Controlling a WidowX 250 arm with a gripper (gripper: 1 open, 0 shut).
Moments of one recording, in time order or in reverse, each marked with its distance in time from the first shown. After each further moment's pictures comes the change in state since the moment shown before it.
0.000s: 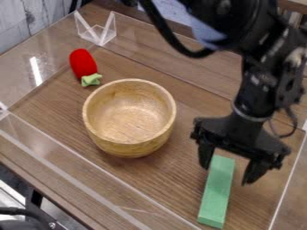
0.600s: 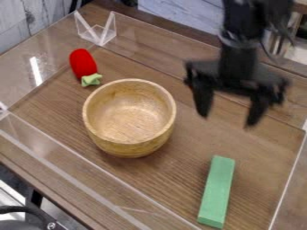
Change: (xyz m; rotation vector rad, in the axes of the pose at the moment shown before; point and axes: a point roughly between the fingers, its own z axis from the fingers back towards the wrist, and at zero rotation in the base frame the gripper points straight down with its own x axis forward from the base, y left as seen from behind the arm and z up) arm 0.039 0.040 0.066 -0.120 -0.094 0.062
